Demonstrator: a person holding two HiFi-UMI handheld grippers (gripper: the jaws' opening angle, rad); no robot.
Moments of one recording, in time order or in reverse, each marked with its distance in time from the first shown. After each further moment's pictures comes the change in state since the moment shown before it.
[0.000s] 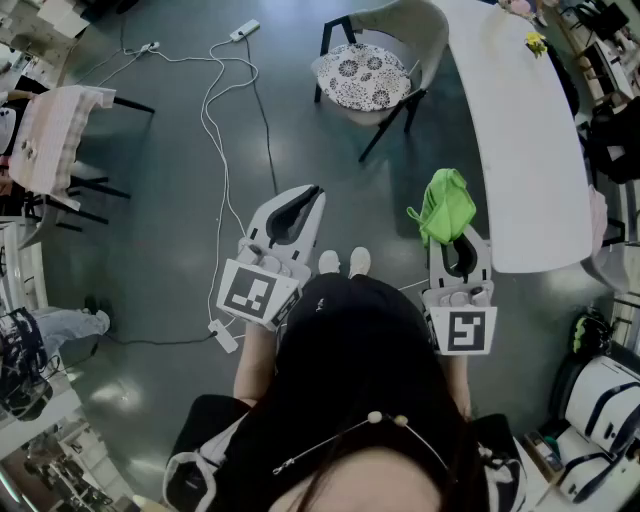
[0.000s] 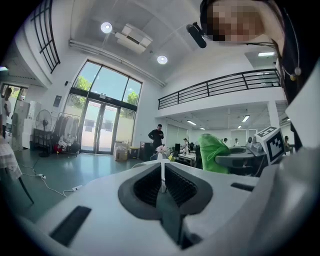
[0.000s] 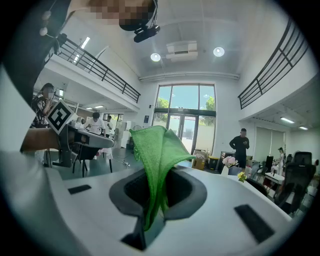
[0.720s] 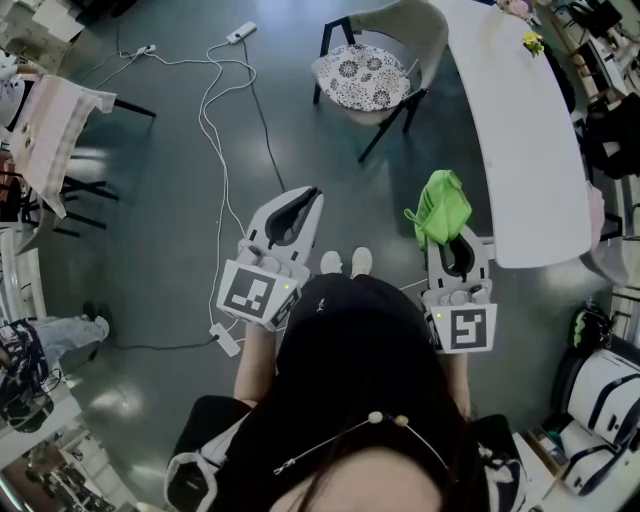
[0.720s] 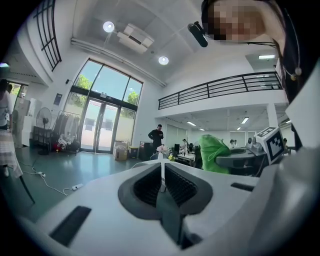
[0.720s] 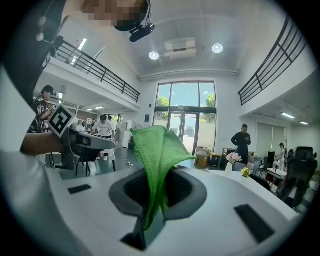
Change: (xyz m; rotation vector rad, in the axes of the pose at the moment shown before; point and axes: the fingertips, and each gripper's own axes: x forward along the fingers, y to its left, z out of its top) left arm -0.020 0.016 -0.007 -0.008 -0.022 -0.035; right arm 0.004 0.029 -0.001 0.033 0.025 0.017
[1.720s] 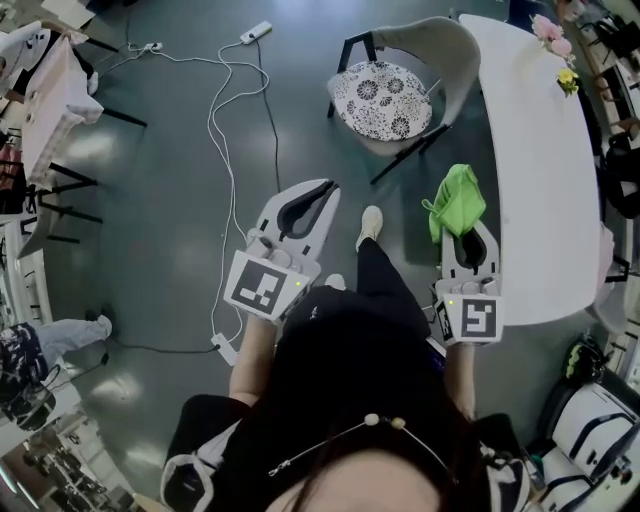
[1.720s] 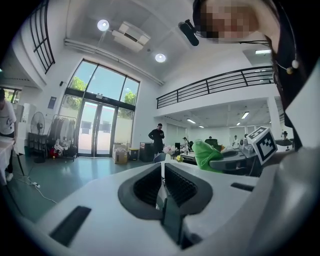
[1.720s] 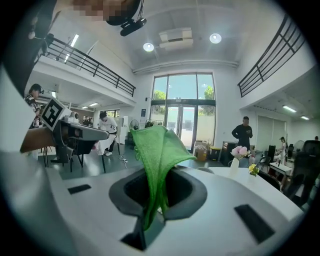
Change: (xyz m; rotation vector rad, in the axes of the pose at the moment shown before) left arm 0.129 0.096 0.013 0.060 0.006 -0.005; right arm 0.158 -0.081 -0.033 0.015 0.085 -0.004
